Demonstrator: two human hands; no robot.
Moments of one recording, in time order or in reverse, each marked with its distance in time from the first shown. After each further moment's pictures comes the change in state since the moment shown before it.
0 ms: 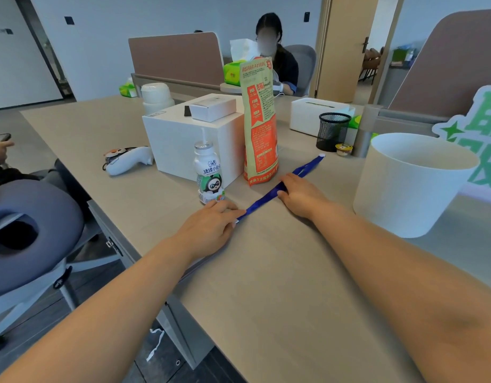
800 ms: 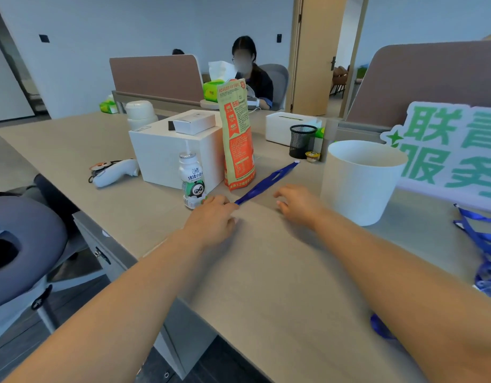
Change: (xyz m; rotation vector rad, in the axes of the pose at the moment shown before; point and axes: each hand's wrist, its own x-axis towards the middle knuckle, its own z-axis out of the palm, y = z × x) left_hand 0.012 0.047 -0.017 0.064 0.002 -0.094; right_hand -0.072 0.011 -0.031 0.002 0.041 -0.003
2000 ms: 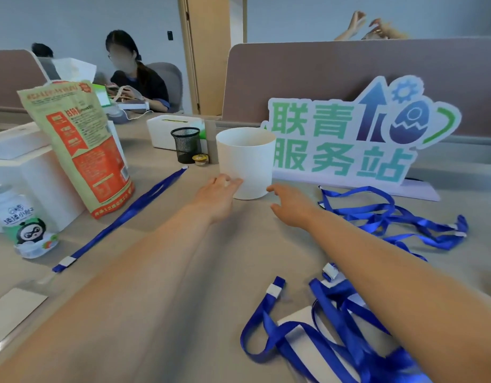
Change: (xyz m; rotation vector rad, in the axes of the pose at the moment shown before) left_hand 0.147 0.209 0.031 -0.081 -0.101 0.307; right_hand -0.107 0.173 -0.060 0.141 0.097 0.426
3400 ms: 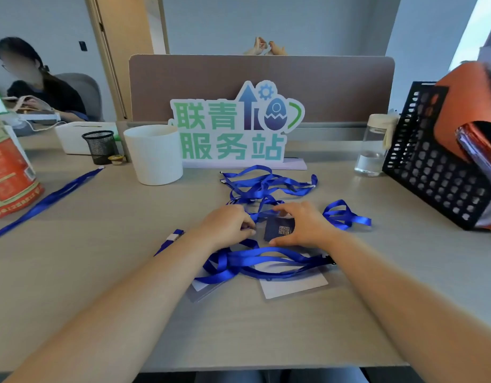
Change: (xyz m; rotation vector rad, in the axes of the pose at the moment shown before) left_hand -0.125 0.216 0.021 -0.132 -0.098 0.462; right_hand -0.249 0.110 -0.063 -0.069 0.085 0.157
